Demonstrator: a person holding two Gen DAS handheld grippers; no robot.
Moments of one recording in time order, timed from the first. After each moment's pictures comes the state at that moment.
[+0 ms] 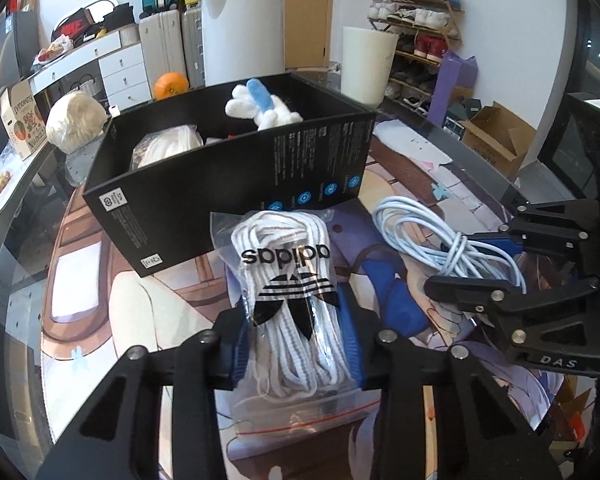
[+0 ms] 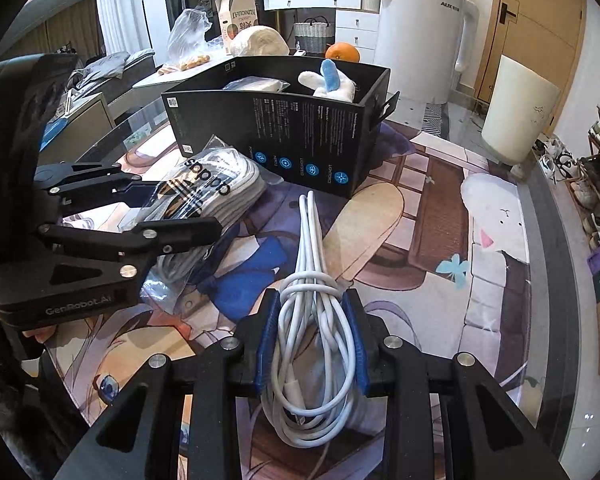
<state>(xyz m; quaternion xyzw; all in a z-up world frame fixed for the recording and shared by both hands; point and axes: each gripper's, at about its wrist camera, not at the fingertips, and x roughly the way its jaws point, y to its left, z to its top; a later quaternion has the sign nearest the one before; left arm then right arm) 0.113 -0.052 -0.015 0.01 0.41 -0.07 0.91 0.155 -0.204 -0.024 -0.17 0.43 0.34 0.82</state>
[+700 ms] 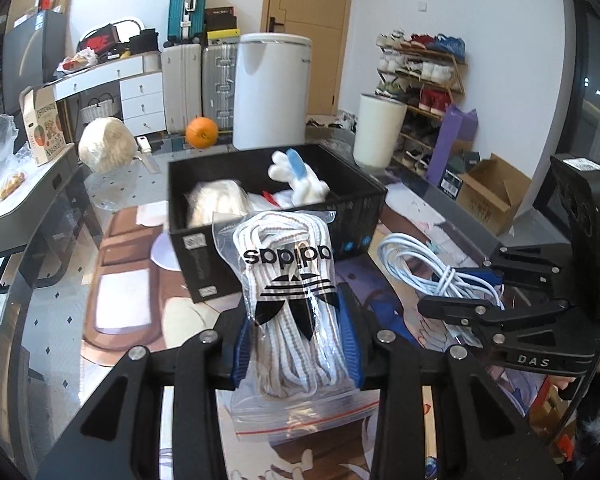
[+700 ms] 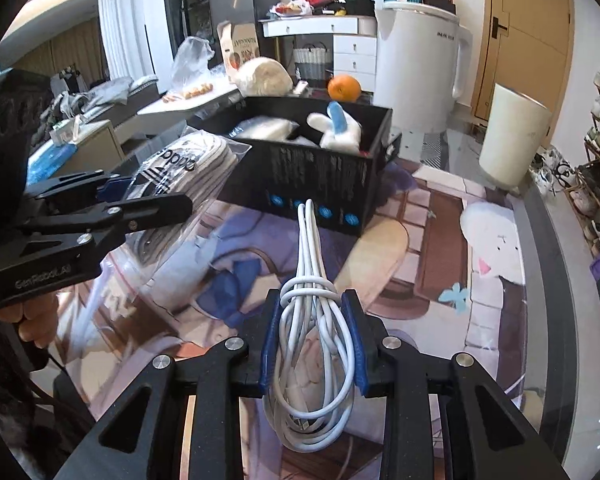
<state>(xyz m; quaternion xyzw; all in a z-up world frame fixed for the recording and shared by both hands) 0.082 -0.016 0.023 -0.04 0.33 -0.06 0.94 0.148 -0.201 -0.002 -0.13 0.40 0.35 0.84</state>
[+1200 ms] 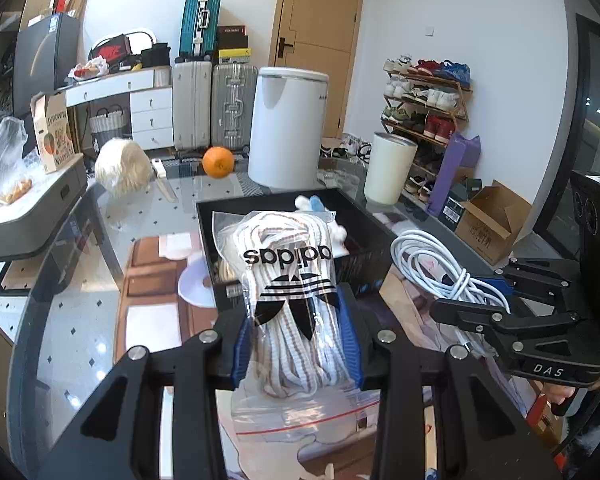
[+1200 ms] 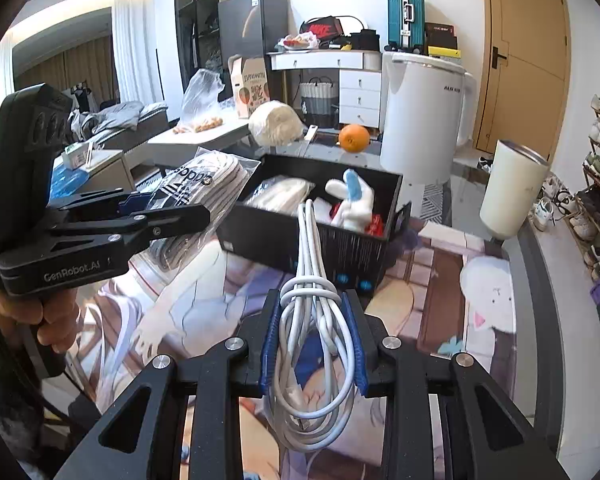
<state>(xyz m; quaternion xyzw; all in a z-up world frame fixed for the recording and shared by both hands) 0.083 0.007 0.049 -0.05 0.30 -0.05 0.95 0.141 -0.188 0.040 -0.12 0.34 0.37 0.86</state>
